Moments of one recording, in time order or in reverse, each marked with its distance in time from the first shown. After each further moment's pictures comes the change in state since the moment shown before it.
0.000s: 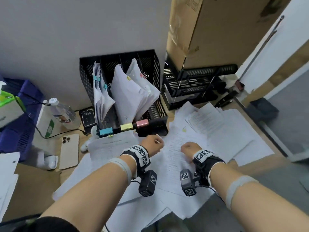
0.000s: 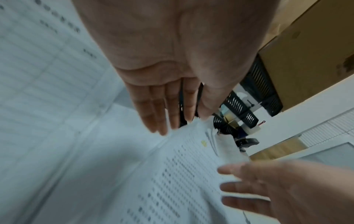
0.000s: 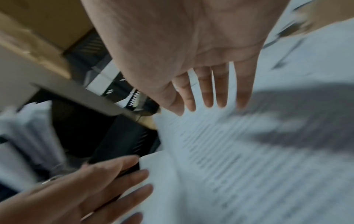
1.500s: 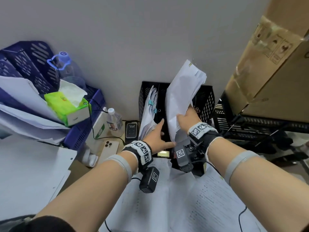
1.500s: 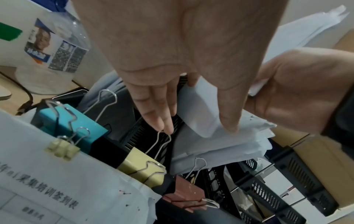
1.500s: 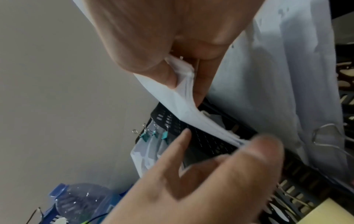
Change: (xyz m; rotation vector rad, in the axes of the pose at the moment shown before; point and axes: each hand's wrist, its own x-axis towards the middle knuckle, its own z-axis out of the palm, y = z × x) left_hand -0.008 0.011 -0.159 -0.026 0.418 0.060; right_hand -0.034 -0.284 0.015 0.031 0.084 -0.846
